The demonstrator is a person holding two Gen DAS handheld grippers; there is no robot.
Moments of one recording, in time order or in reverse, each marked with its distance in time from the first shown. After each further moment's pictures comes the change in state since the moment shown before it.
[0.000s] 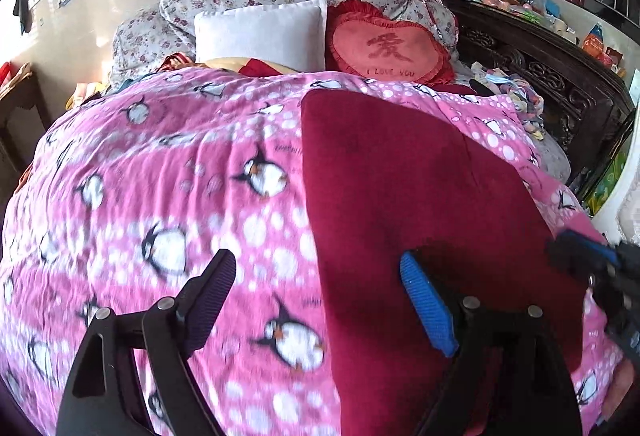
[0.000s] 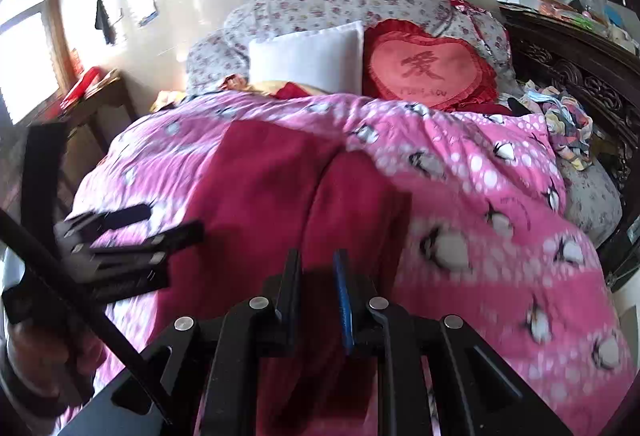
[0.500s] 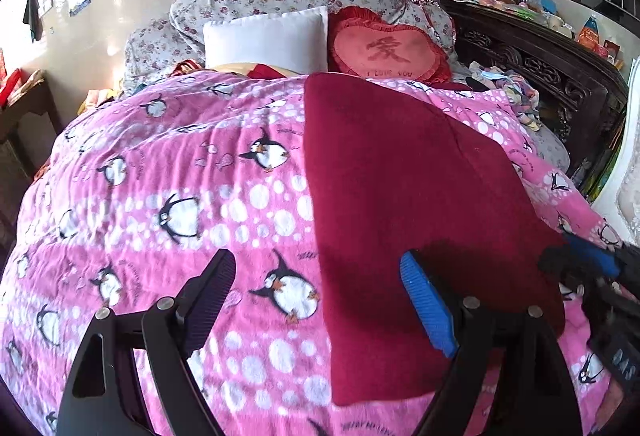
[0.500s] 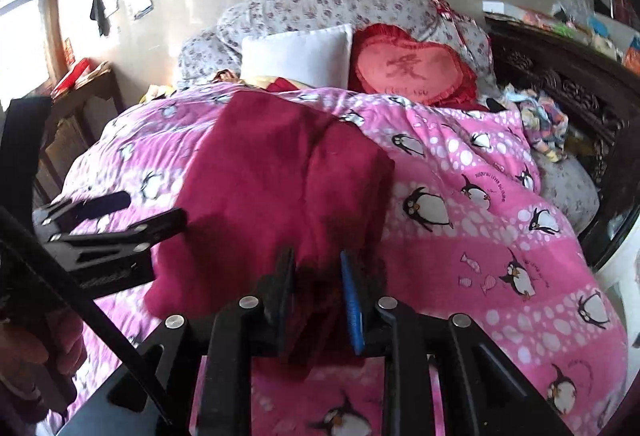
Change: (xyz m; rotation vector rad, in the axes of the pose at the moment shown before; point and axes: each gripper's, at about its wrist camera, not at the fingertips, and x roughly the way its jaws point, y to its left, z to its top) left arm -0.032 -0.012 -0.031 0.016 -0.031 0.048; right arm -0.024 0.017 -0.039 -0.024 -0.020 -0.084
